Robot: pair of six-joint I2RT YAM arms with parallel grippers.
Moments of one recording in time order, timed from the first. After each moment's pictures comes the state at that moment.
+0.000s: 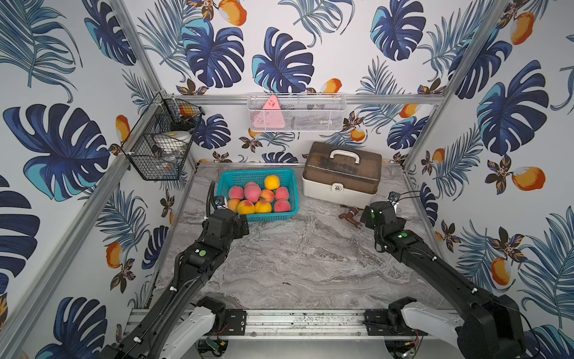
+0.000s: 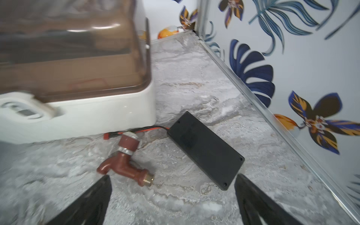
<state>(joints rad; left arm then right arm) -0.28 0.83 0.71 -0.49 -0.39 -0.35 0.32 1.18 0.76 -0.34 0.66 0.52</state>
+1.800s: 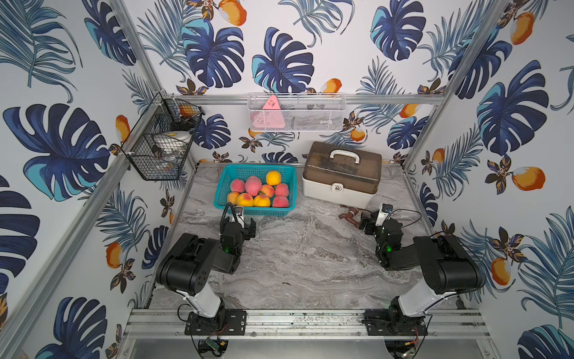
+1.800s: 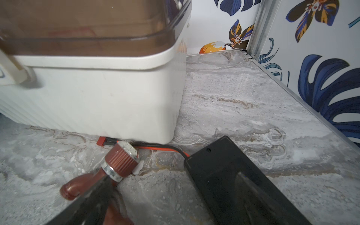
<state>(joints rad) -0.15 1.65 0.31 0.97 -0.29 0.03 0.06 1.65 0.34 1.00 0.15 0.11</state>
